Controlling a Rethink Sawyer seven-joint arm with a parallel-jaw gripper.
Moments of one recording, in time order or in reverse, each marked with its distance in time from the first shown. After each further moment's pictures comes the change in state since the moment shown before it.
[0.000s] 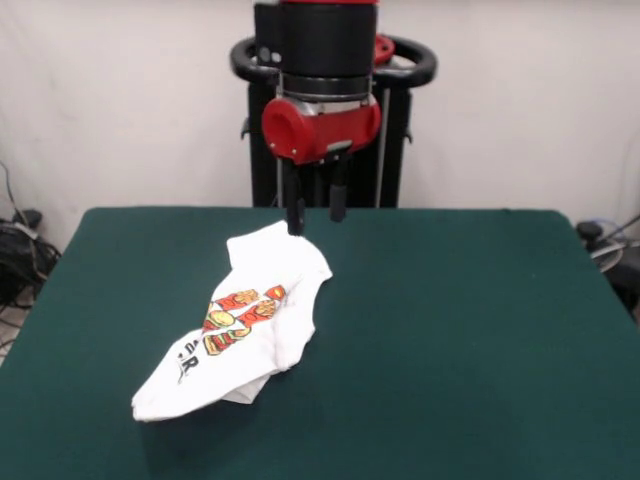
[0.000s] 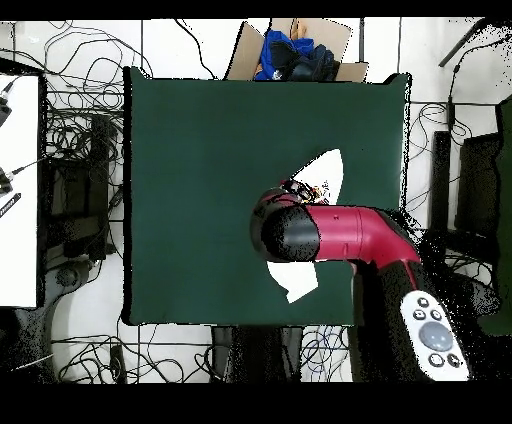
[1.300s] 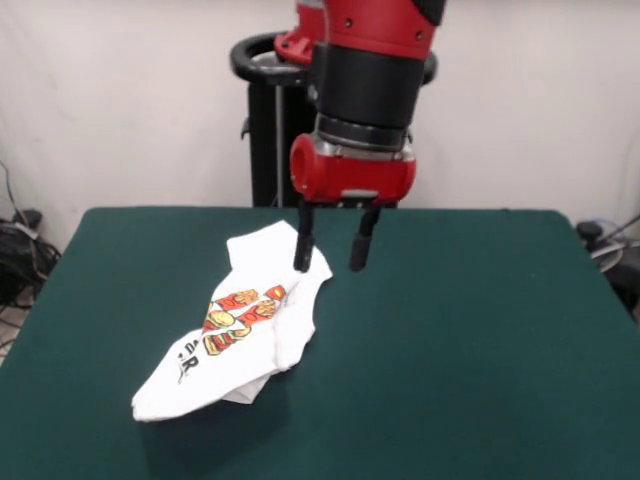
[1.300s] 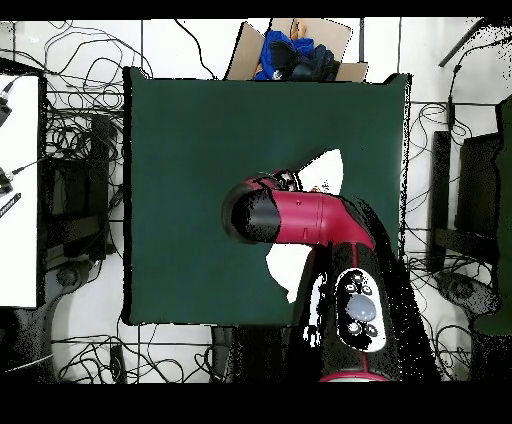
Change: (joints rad) arm 0.309 0.144 -0.361 -0.159 0.143 -0.108 0.362
